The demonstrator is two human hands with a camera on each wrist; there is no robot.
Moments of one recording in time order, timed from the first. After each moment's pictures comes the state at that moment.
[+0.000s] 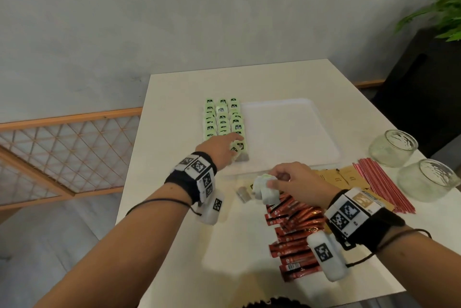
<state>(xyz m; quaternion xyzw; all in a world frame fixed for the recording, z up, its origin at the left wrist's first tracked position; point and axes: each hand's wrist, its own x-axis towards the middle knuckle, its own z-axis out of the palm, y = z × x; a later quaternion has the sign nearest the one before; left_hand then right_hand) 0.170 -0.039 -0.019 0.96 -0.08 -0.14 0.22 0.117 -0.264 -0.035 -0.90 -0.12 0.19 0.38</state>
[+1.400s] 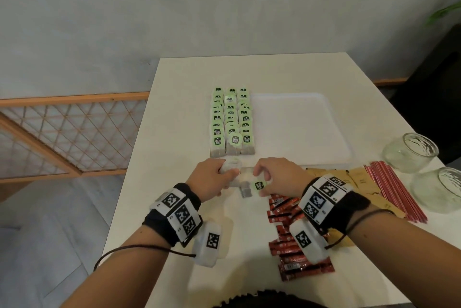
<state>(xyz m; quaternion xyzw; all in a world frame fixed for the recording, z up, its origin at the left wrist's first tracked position) 0.105 -0.020 -0.069 0.89 0.01 -0.12 0.44 0.148 -0.231 -0.060 -0.93 -0.22 0.24 0.17</state>
